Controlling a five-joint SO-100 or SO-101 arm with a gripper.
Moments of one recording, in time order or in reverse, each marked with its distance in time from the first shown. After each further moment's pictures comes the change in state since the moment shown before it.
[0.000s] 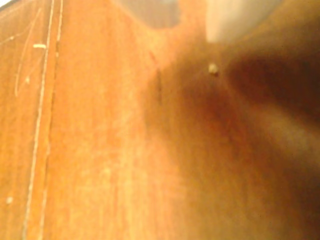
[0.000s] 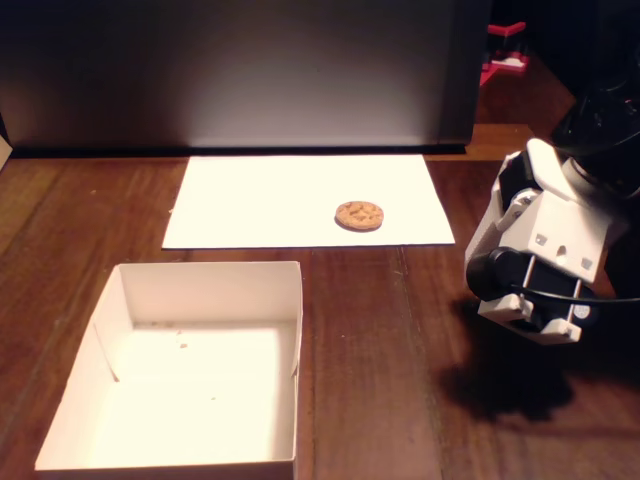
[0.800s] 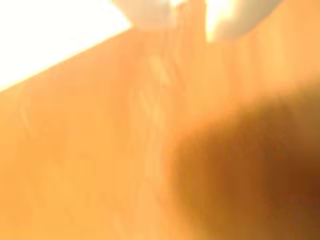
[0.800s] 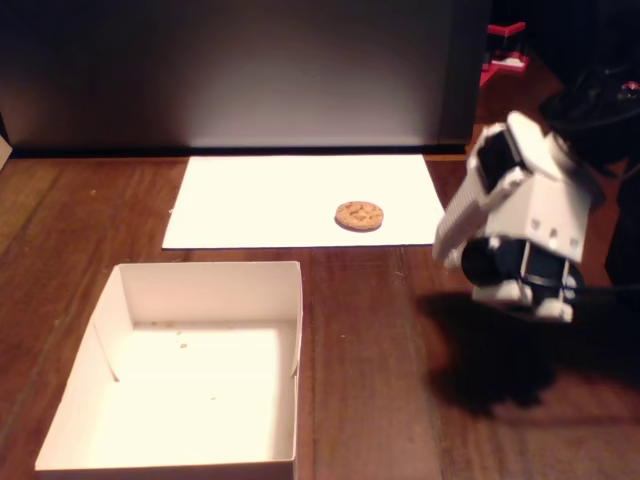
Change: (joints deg) arm 5.4 -2.2 -4.0 -14.7 -16.3
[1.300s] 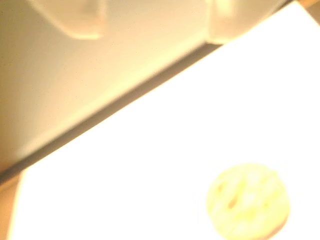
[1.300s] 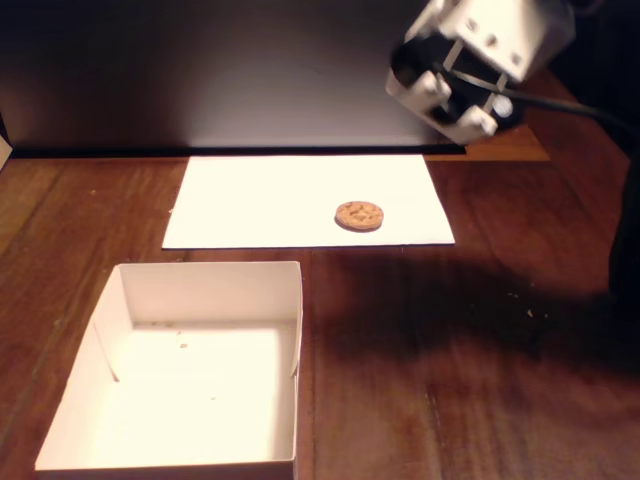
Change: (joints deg) arm 12.8 -45.4 -45.6 2.2 5.1
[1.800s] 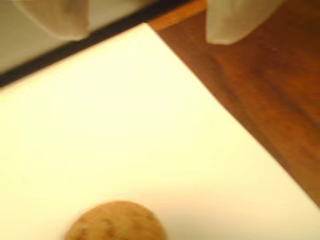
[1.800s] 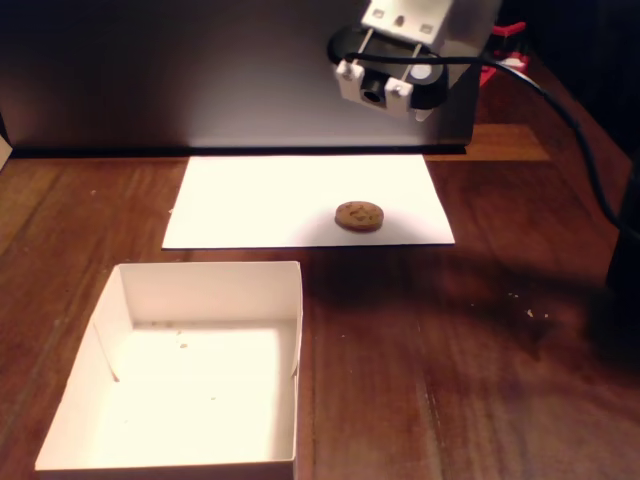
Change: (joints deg) arm 5.9 -37.4 -30.1 19.5 7.6
